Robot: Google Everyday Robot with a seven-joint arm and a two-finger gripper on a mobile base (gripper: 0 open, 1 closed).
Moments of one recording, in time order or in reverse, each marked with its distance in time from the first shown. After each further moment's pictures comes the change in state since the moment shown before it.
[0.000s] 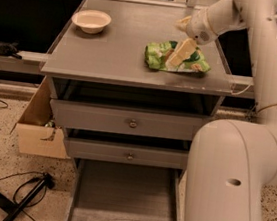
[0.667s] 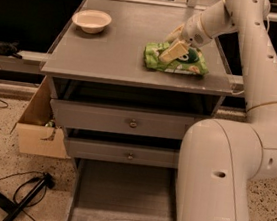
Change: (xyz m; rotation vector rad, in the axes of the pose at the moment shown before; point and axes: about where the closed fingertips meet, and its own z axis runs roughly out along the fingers) arm 0.007 -0.007 0.025 -0.013 0.020 0.045
